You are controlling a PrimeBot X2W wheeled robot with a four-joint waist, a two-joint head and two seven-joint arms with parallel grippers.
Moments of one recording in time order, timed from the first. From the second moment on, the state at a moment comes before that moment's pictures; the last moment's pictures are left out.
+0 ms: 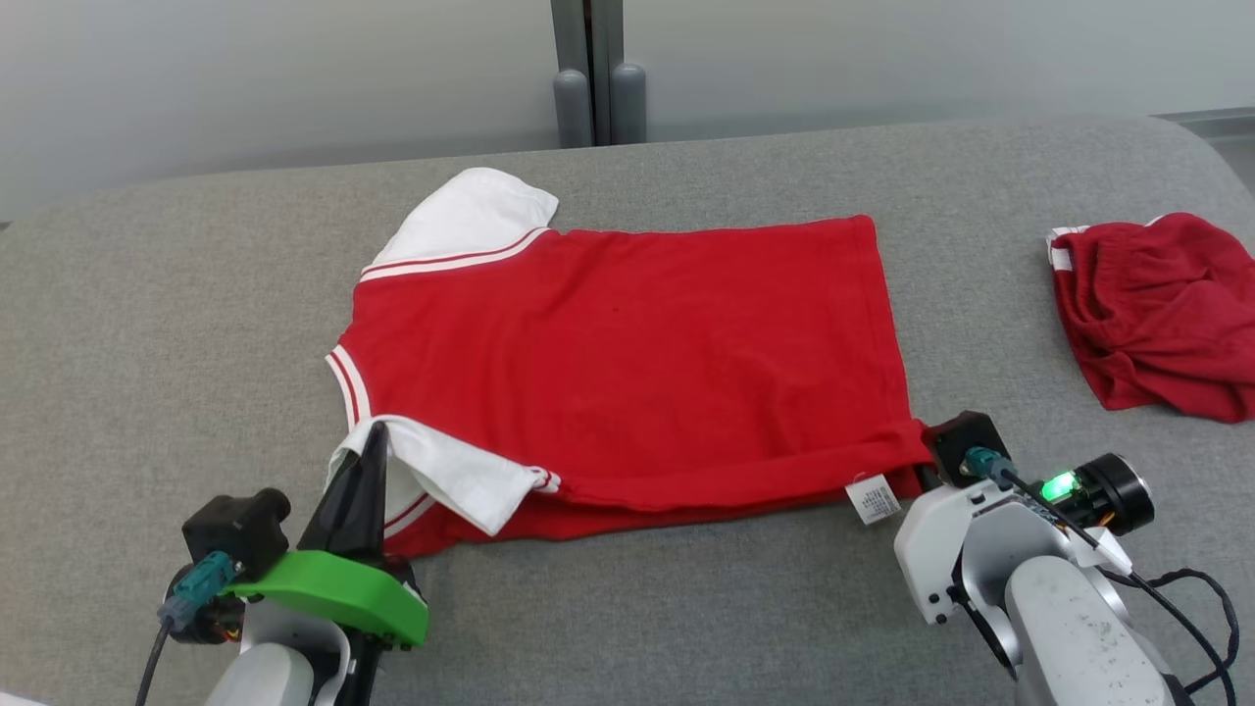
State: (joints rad) left arm -0.15 0.24 -0.33 0.24 -0.59 -0.04 -0.19; right arm -0.28 -0.10 0.13 0.39 -0.14 0.13 0.17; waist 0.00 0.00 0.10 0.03
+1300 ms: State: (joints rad) left arm 0.02 0.17 -0.15 0.29 -0.58 -0.07 -0.11; right arm -0.22 -0.05 -0.04 0.44 -0.02 0.13 -0.17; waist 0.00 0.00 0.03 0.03
